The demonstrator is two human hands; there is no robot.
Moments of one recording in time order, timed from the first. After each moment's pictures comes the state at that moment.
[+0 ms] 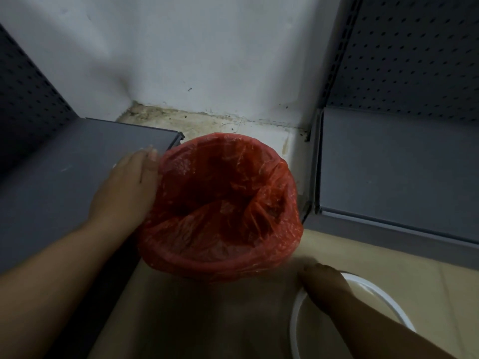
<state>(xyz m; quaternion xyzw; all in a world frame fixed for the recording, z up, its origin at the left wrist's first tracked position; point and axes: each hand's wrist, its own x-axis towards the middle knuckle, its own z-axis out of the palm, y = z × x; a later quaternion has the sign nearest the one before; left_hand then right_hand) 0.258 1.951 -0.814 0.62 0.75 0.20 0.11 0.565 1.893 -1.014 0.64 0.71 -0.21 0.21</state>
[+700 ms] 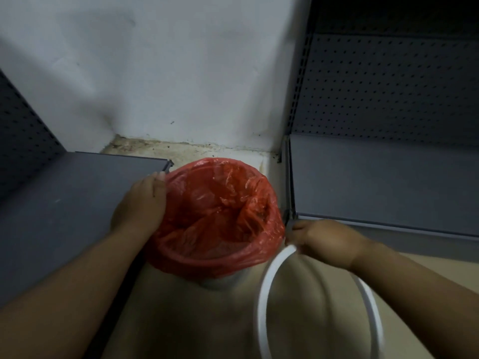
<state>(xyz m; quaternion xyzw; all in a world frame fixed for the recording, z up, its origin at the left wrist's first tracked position) 0.258 1.952 -0.810 0.60 0.75 0.24 0.14 0.560 1.887 -0.822 0.50 0.85 -0.14 0.08</state>
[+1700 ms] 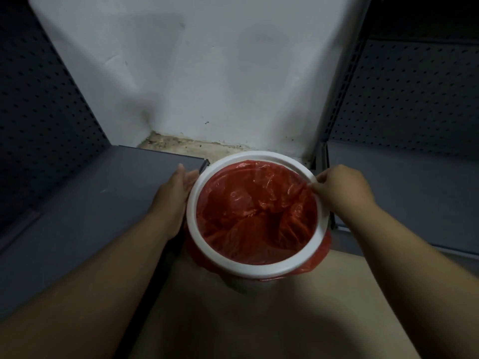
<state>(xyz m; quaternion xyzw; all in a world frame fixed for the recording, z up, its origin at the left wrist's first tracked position) 0.228 1.954 -0.799 0.38 0.60 0.46 0.53 0.494 1.969 -0.788 0.77 0.60 -0.14 -0.13</state>
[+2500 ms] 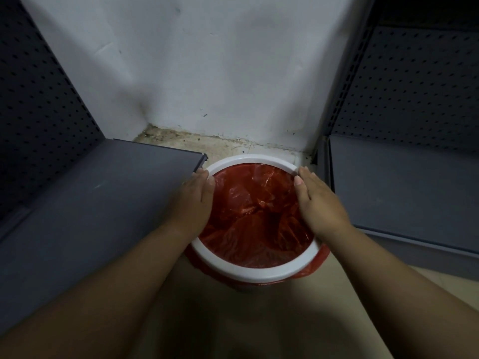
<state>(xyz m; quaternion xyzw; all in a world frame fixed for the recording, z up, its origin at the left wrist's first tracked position) 0.241 1.957 -0.830 0.66 0.67 0.25 0.23 0.465 1.950 -0.819 0.69 0.66 -0.19 -0.22</state>
